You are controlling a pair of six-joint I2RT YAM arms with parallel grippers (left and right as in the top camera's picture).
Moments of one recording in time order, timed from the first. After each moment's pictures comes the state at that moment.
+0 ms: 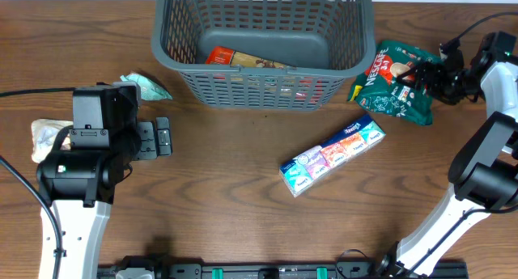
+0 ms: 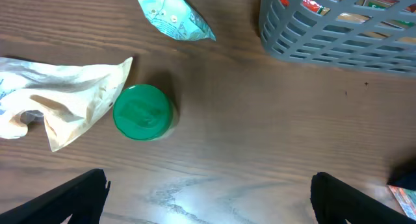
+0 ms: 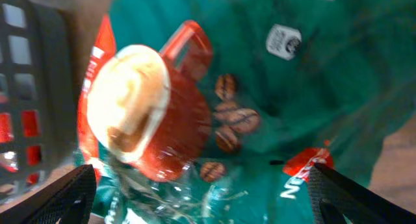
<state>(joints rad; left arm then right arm) -0.03 1.09 1.16 -1.05 -0.01 -0.09 -0.45 2.17 1.72 -0.92 -0.53 -0.16</state>
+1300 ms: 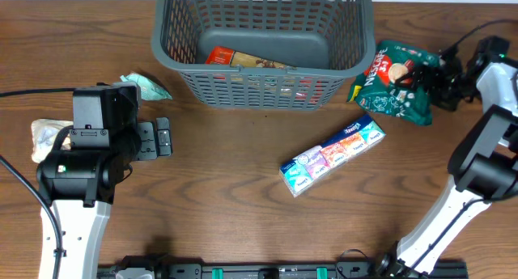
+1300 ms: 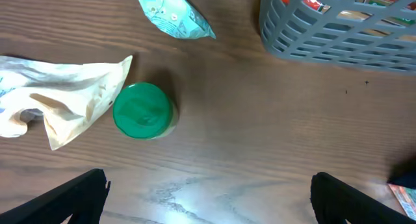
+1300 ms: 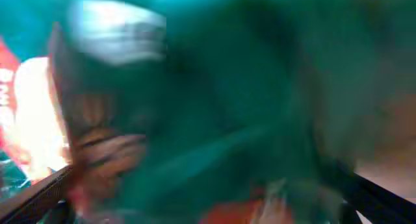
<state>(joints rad) -0.03 1.09 1.16 -1.05 -0.01 -0.09 -0.46 2.28 1.76 -0.91 -0.51 -0.09</state>
